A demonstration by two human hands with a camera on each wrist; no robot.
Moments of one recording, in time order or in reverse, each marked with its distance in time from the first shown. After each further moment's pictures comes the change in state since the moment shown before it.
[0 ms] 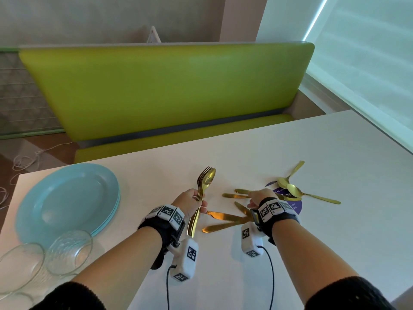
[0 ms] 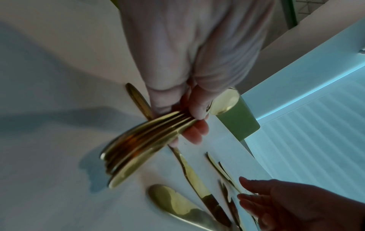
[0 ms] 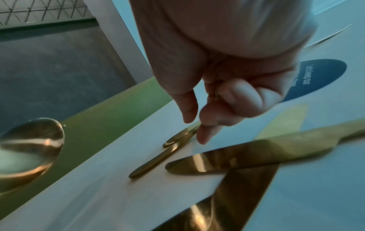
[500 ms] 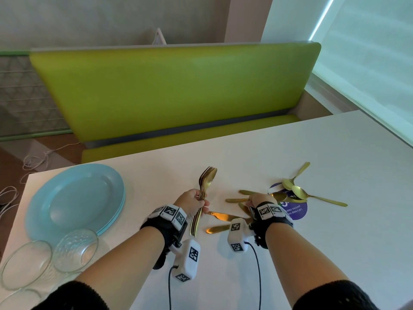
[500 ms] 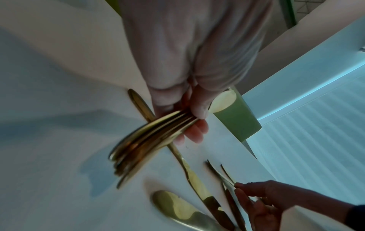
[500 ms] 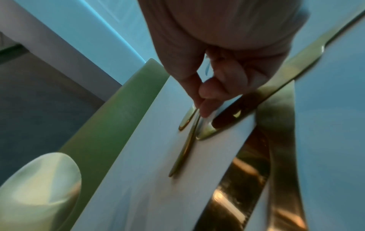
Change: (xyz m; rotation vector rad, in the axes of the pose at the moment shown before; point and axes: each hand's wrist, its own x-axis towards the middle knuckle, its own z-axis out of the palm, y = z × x) left_hand -0.005 0.006 -0.003 -0.031 -0.002 -0.012; right_hand -0.009 -0.002 0.018 0.000 0.093 0.058
